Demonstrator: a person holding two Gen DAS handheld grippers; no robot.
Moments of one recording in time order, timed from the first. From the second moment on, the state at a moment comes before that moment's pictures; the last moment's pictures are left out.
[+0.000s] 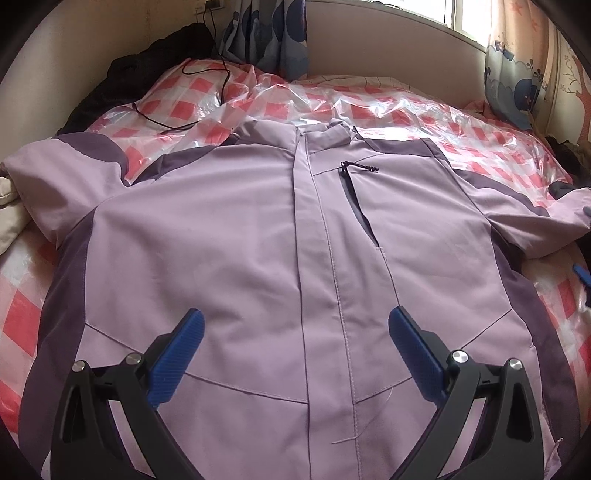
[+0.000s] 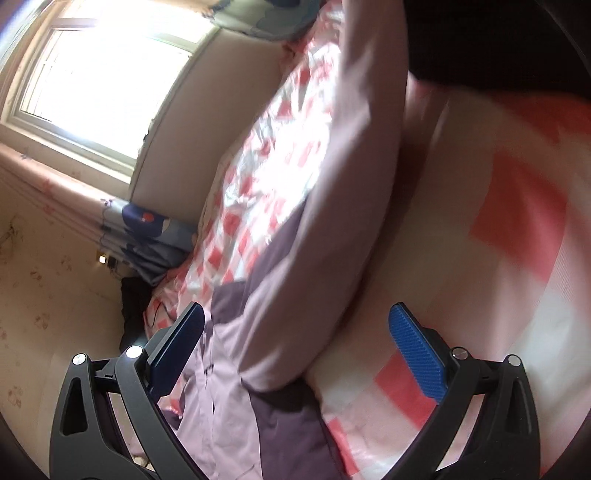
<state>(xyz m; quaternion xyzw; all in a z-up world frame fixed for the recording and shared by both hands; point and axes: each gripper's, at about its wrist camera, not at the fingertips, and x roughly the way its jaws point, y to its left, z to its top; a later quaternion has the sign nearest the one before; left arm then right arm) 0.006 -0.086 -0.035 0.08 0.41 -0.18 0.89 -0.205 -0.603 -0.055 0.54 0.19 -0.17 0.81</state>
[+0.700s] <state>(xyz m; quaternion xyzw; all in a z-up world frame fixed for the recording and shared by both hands) 0.013 -0.088 -0.048 0.09 0.42 -0.17 0.88 -0.199 -0.812 -0.042 0.57 0.19 -0.19 0.78</state>
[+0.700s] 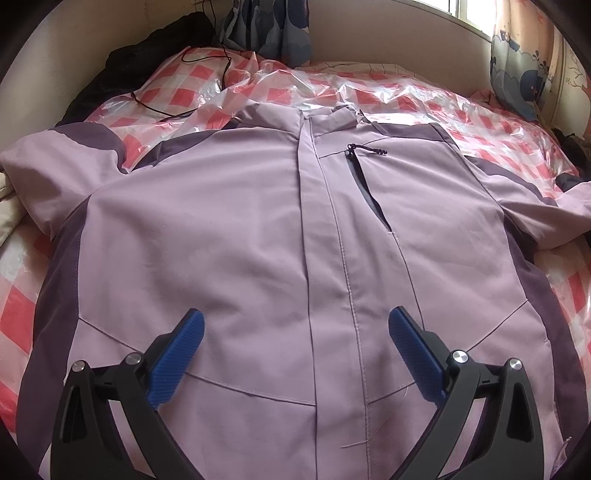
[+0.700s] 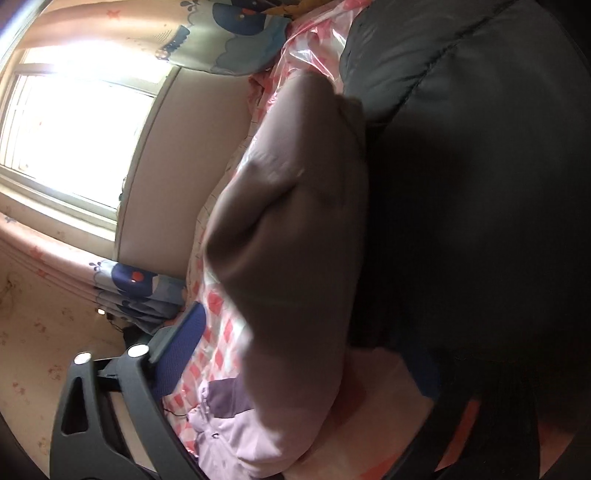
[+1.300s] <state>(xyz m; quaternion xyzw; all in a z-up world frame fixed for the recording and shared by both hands) 0.018 -0.072 -0.036 0.05 0.41 -0.16 0.89 -0.233 -0.757 0.019 0.45 0.12 -0.22 0.86</state>
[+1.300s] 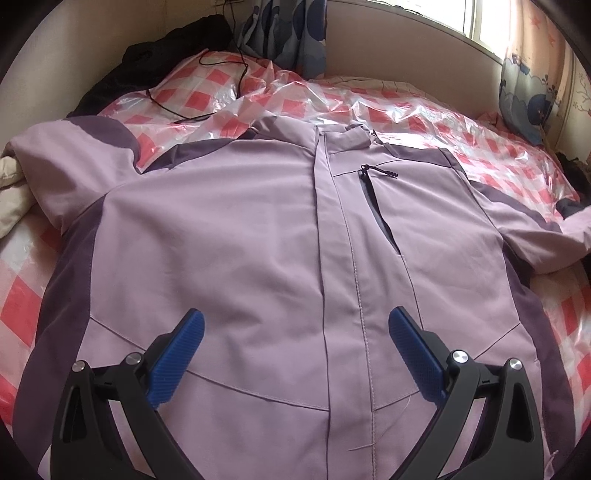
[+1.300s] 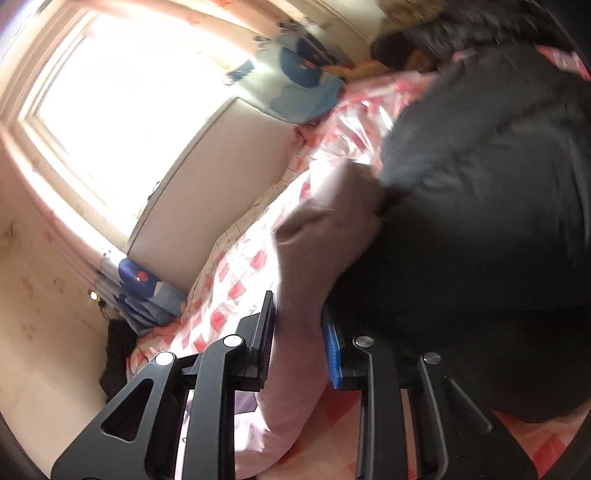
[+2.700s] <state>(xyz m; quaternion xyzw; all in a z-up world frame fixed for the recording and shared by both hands) 0.031 0.117 0.031 -0.12 0.36 -0.06 0.92 0.100 -0.280 0.173 0.20 0.23 0.18 0.93</state>
